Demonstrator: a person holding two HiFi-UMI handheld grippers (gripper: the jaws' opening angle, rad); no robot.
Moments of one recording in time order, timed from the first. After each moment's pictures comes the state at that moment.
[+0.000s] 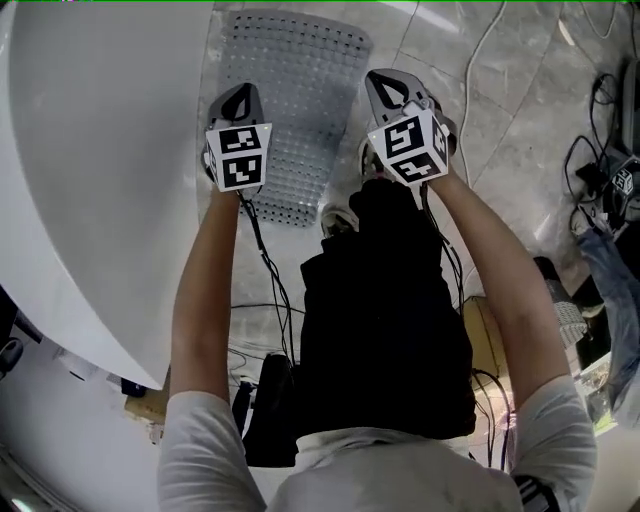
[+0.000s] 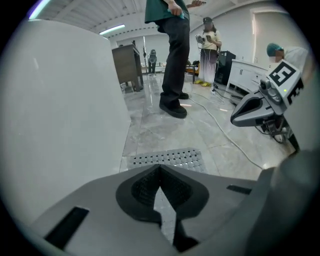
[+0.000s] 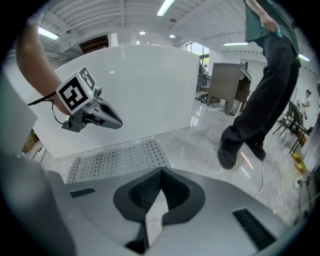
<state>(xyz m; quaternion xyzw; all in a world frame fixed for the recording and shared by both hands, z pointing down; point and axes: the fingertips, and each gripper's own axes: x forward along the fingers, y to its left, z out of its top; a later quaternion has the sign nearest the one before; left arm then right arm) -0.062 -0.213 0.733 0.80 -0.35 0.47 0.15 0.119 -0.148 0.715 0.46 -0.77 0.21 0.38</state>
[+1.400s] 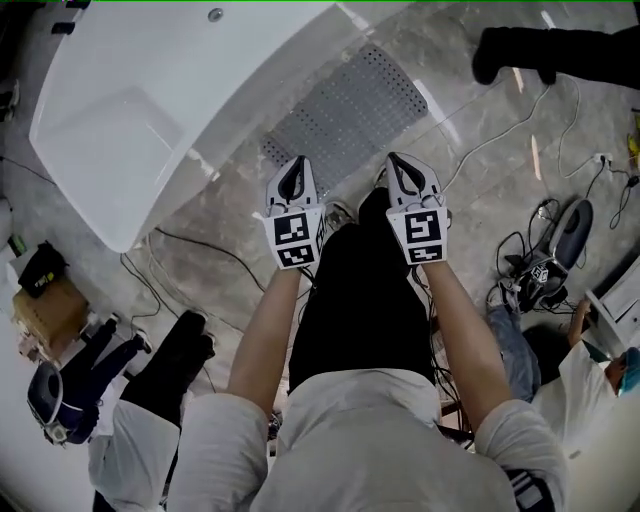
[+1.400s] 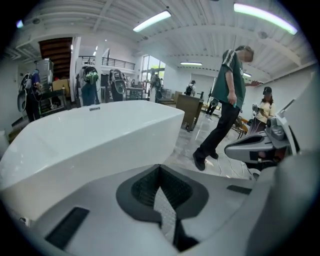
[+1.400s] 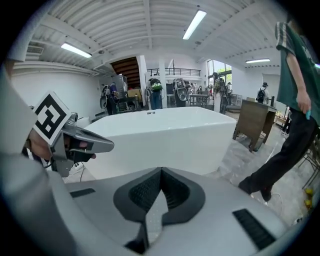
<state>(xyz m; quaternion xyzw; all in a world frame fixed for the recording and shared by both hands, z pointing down) -0.225 -0.027 0.360 0.68 -0.64 0.22 0.29 -0.073 -0.059 0.348 0.36 -0.86 0.16 0.31</state>
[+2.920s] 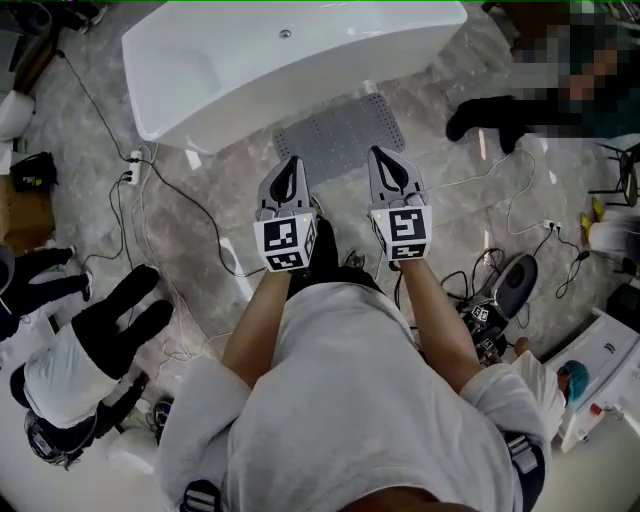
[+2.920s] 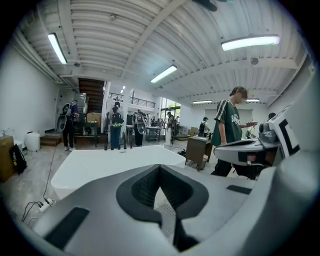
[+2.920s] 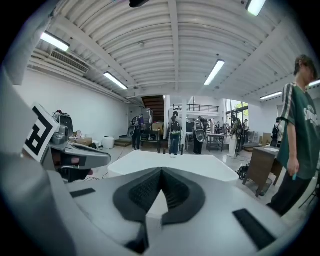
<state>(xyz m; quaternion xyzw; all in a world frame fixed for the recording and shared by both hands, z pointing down) -0.145 0.193 0.032 0.62 -0.77 0.07 0.16 -0.029 0.117 0.016 0.28 -0.94 0.02 0.17</state>
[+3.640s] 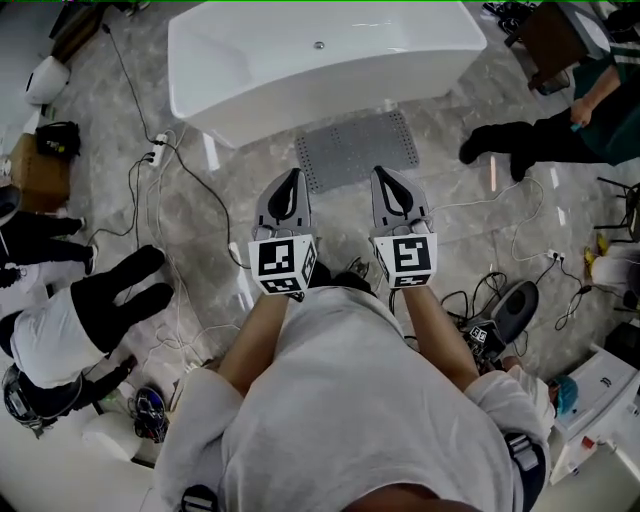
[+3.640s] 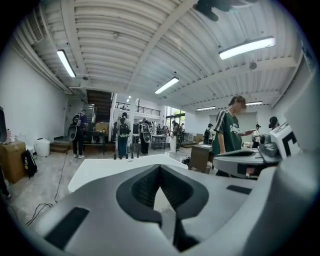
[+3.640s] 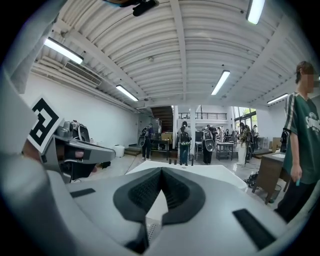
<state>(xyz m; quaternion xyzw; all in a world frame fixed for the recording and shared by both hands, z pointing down) -0.121 0.294 -0.063 0.59 -0.80 0.05 0.12 -0.012 0.219 -0.060 0.24 -0.96 0.01 0.12</state>
